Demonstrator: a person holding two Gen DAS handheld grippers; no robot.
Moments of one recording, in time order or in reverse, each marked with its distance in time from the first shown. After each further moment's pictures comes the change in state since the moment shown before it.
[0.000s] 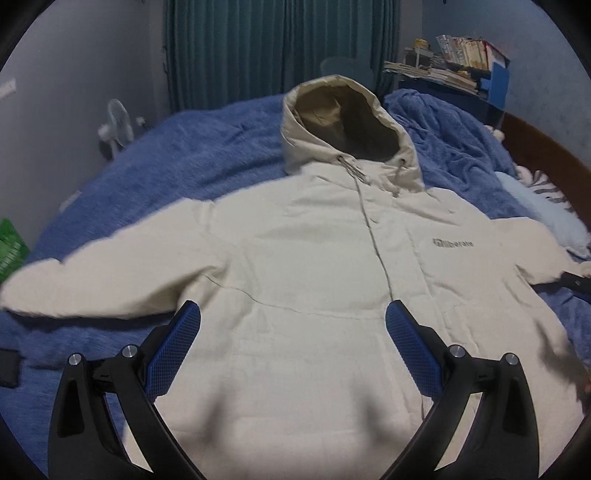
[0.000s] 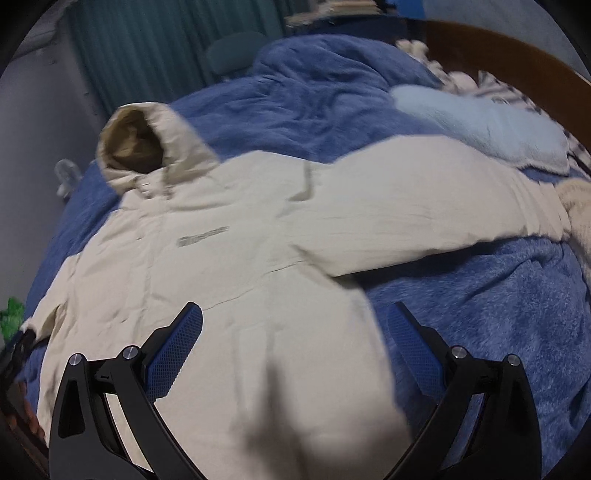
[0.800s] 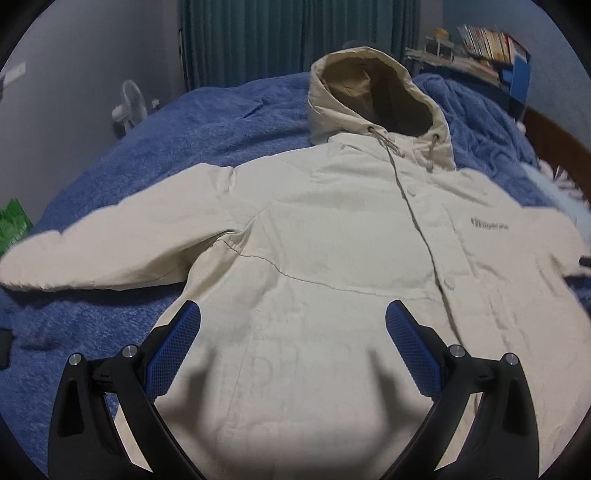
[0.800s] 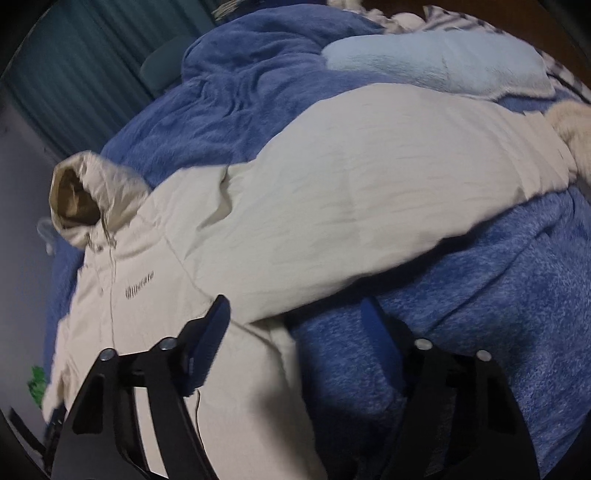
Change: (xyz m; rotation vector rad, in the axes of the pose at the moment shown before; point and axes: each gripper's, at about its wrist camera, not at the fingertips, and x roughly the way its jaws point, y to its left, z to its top) left arm 0.039 0.023 -0.017 -0.061 0.052 0.057; right arm 0.048 -0.088 0.026 0.271 0.073 0.031
